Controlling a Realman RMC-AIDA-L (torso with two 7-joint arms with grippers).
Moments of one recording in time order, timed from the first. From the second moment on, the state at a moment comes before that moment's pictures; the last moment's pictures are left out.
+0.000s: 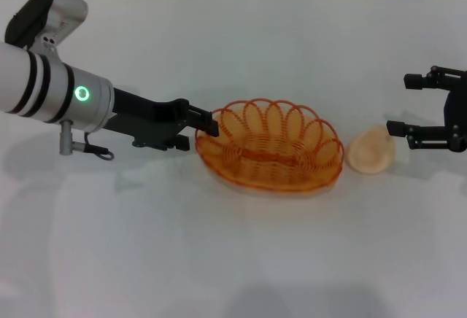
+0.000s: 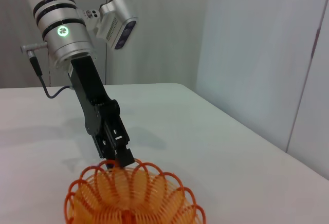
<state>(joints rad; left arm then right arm) -0.63 -2.08 1.16 0.90 2.26 1.32 -2.98 0.37 1.97 -0.99 -0.89 -1.74 -1.44 1.21</state>
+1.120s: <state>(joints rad) -0.48 -2.07 0.78 0.91 1.98 1.44 -1.91 0.32 1.97 -0.91 -0.89 -1.73 -1.45 1.21</state>
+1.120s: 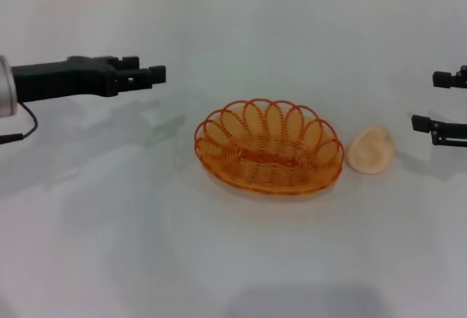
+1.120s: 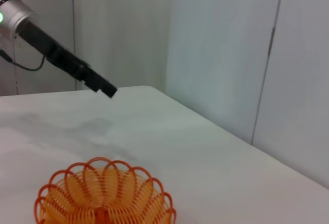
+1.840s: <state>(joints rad) -0.42 -1.96 0.77 0.70 1.94 1.74 -1.16 0.31 2.00 -0.88 -0.88 -1.73 -1.45 1.18</state>
